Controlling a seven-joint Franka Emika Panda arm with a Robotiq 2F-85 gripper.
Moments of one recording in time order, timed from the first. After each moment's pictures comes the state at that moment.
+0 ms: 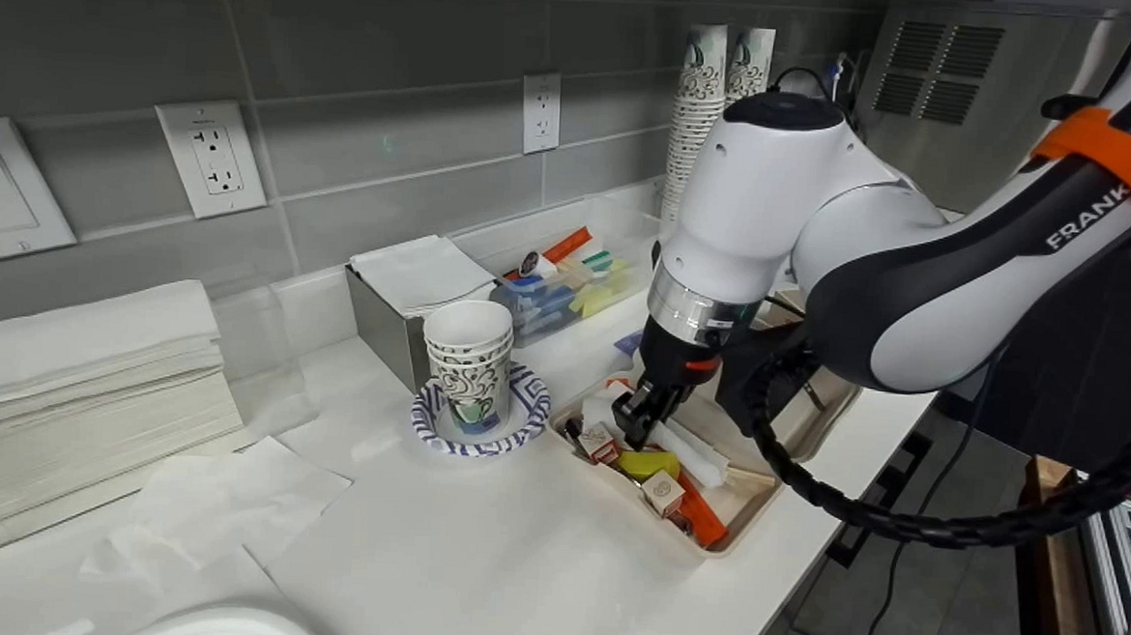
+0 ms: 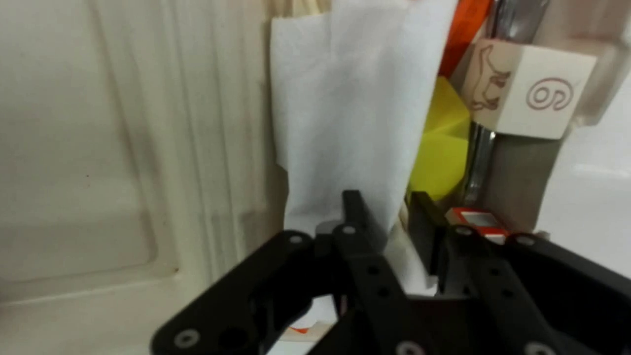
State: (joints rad) arm 0.18 0.18 0.07 -2.38 -0.29 2.72 0.64
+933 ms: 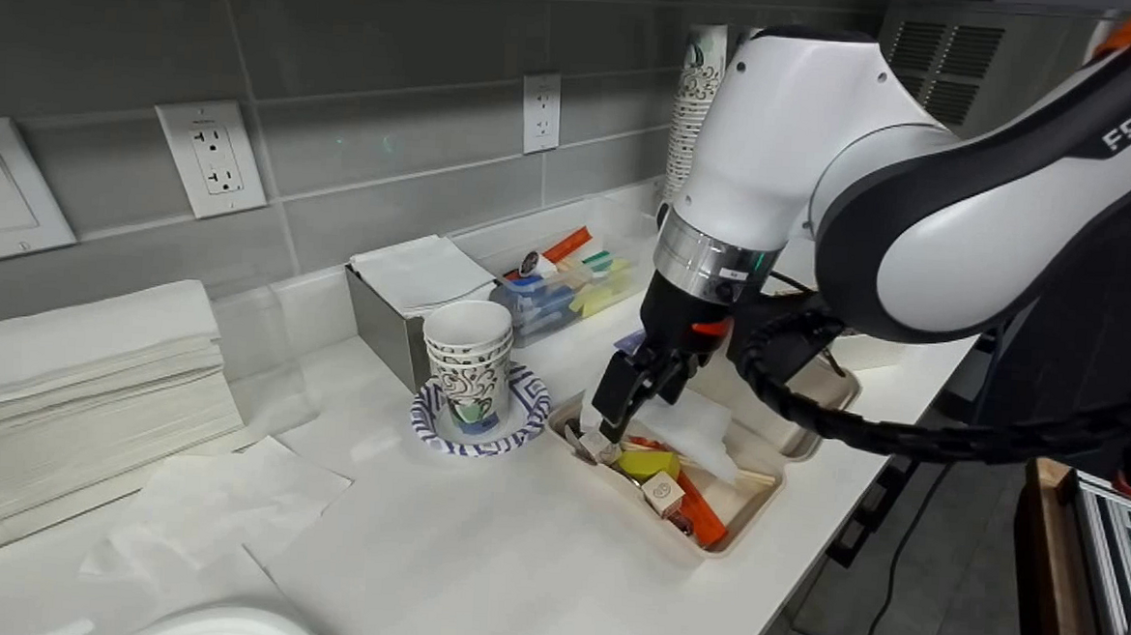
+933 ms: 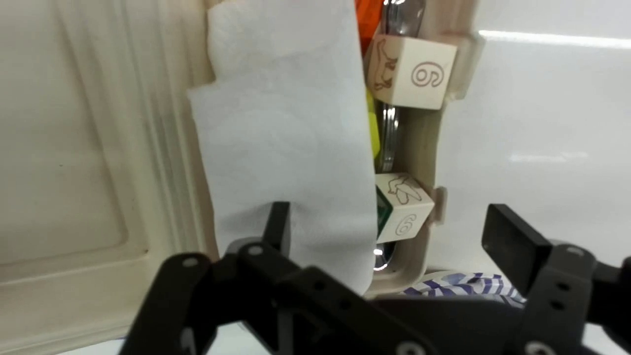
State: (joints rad) arm 0.18 0.08 0.11 -2.39 -0.03 2.68 0.48
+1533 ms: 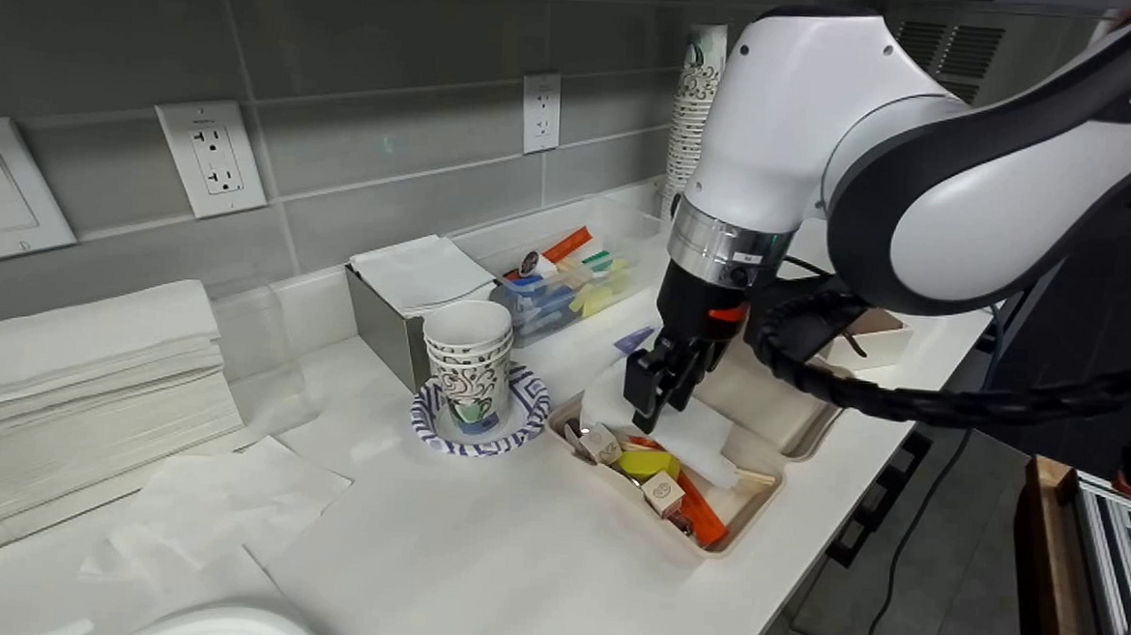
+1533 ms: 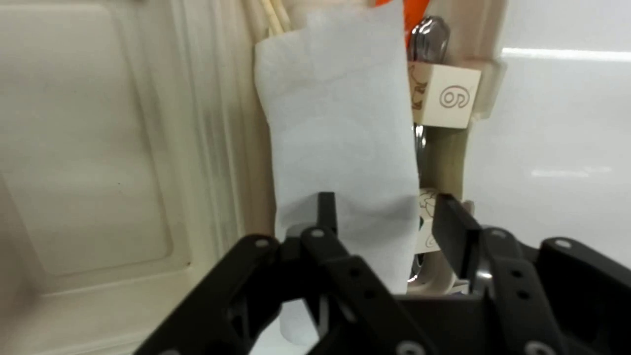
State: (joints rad) arm 0.16 0.04 0.11 -2.40 -0.04 2.59 0.49
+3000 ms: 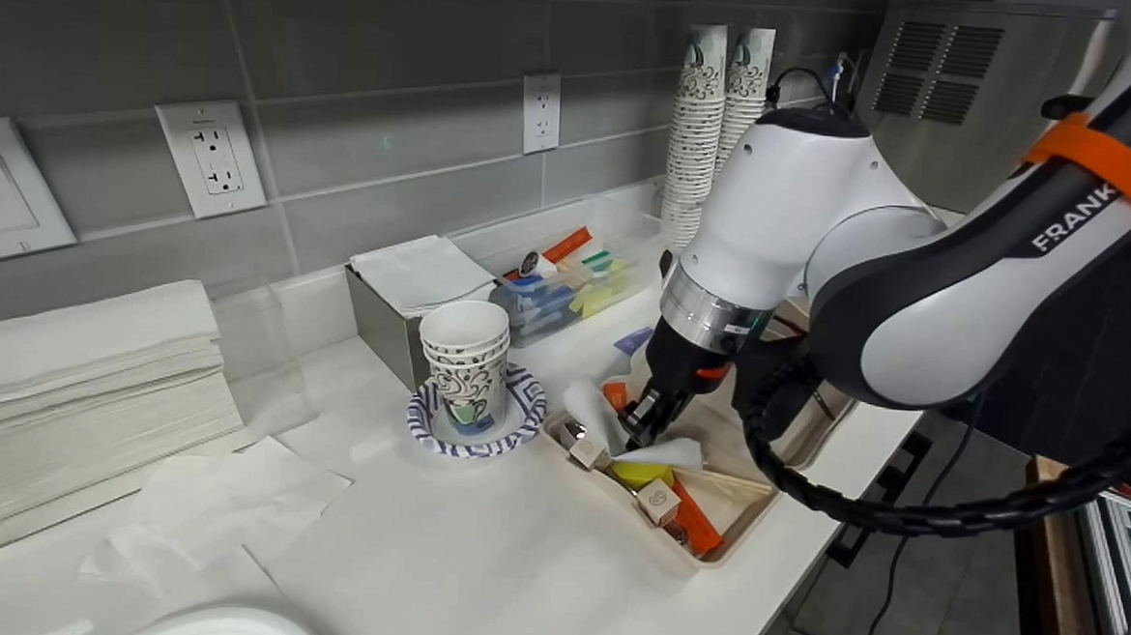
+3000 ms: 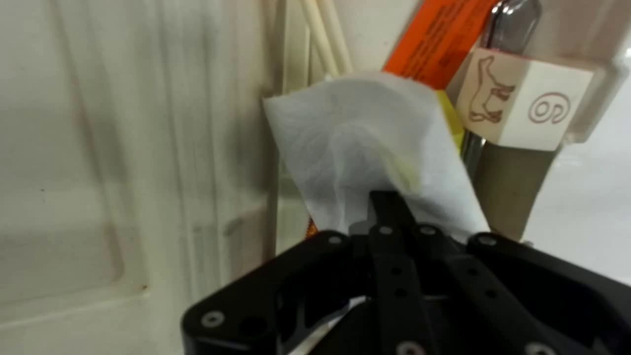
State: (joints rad) arm 0.16 0.18 0.10 -2.44 -0.07 2.86 0.42
